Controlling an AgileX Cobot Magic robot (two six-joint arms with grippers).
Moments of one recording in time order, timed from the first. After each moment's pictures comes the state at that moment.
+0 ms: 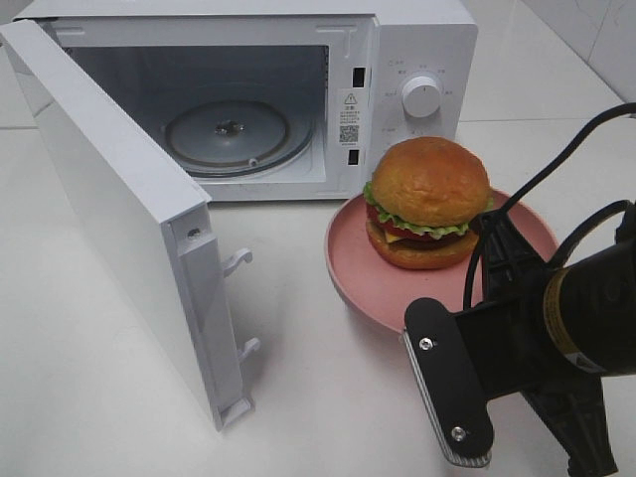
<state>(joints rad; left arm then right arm) 0.07 -0.01 -0.51 -0.04 1.08 0.00 0.93 1.34 -0.55 -0.68 0.55 -0.41</state>
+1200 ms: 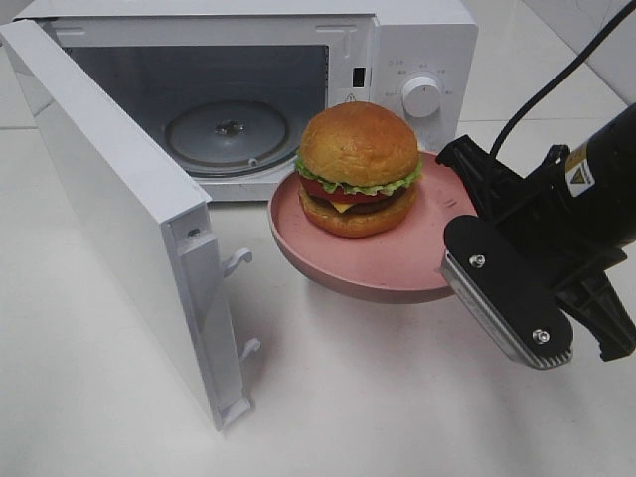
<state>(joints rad) 0.07 -0.01 -0.51 -0.04 1.08 0.00 0.58 1.33 -0.75 -0.02 0.55 -1.62</state>
